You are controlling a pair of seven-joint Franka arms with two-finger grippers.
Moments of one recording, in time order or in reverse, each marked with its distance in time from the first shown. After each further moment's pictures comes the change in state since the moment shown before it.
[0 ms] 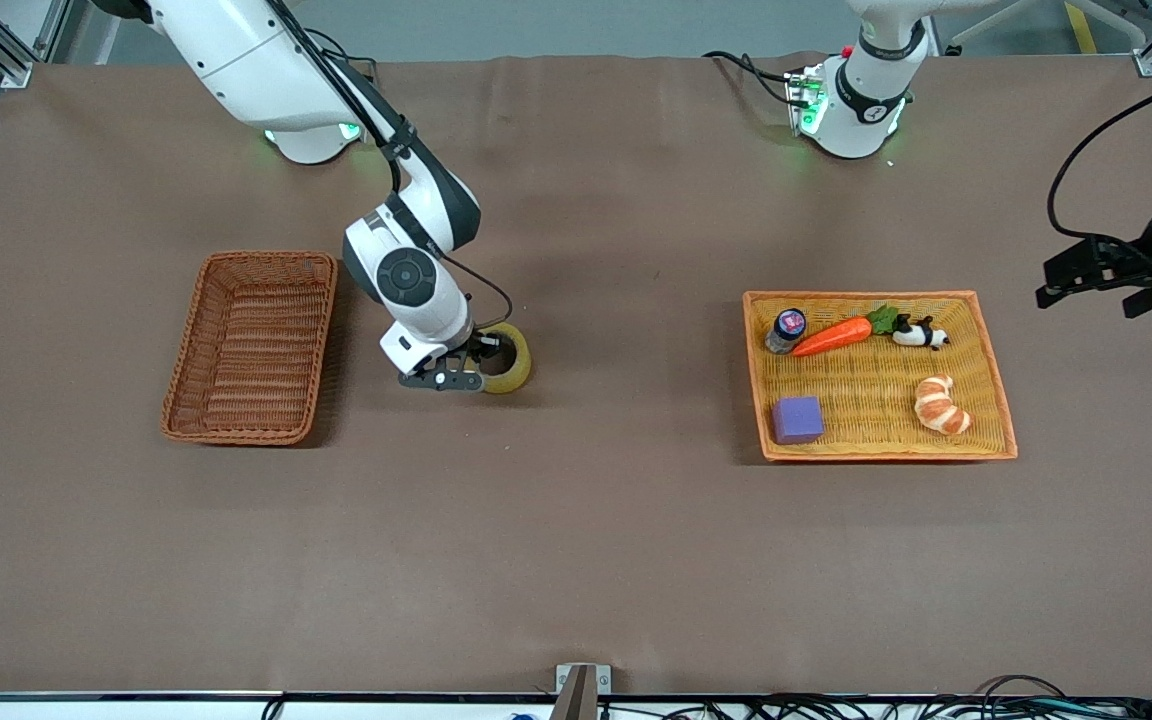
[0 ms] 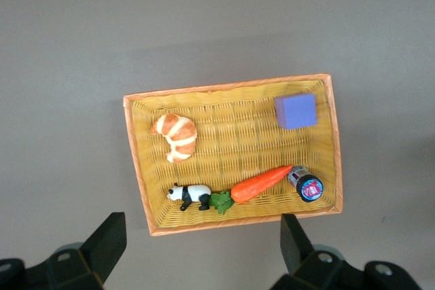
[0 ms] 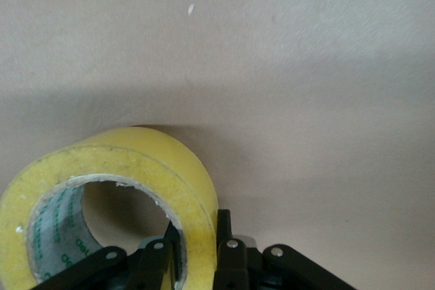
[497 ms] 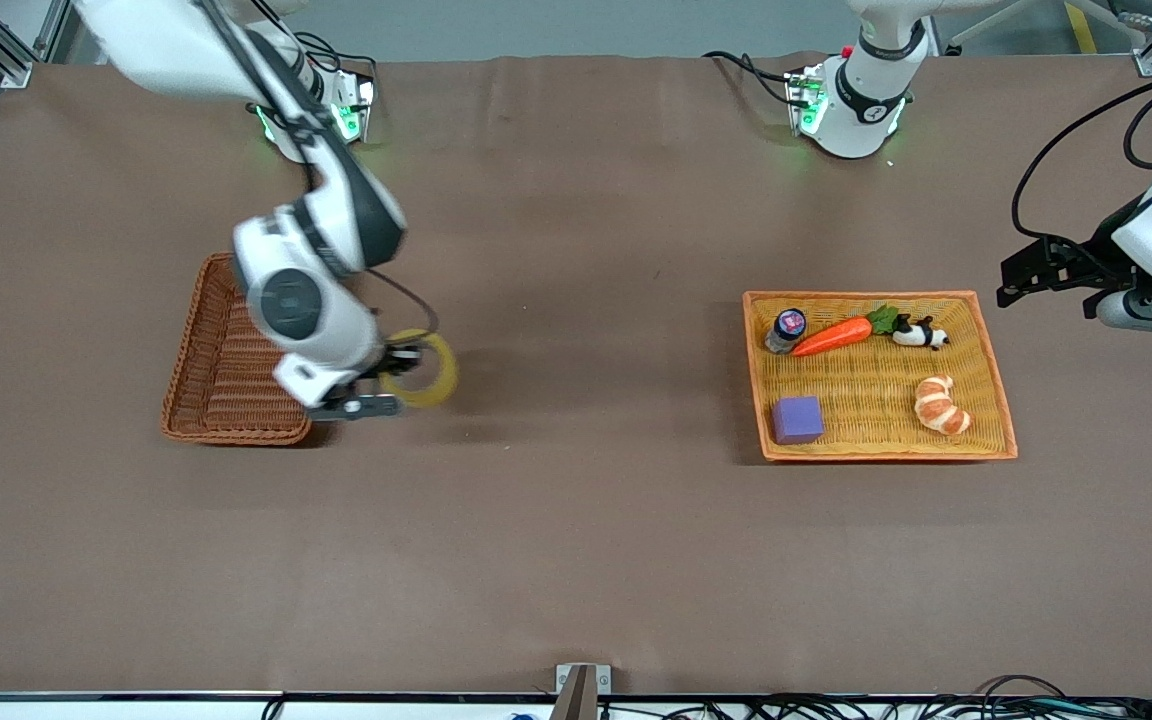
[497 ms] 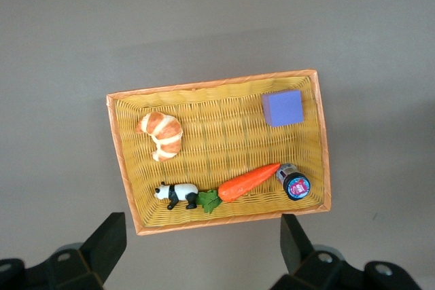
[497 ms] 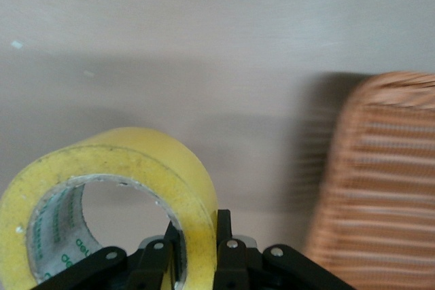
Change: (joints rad) left arm 0.002 -0.001 -0.056 -0.010 0.012 0.001 -0.057; right arm -0.225 -0.169 -0.019 0.085 -0.007 -0.345 -0.433
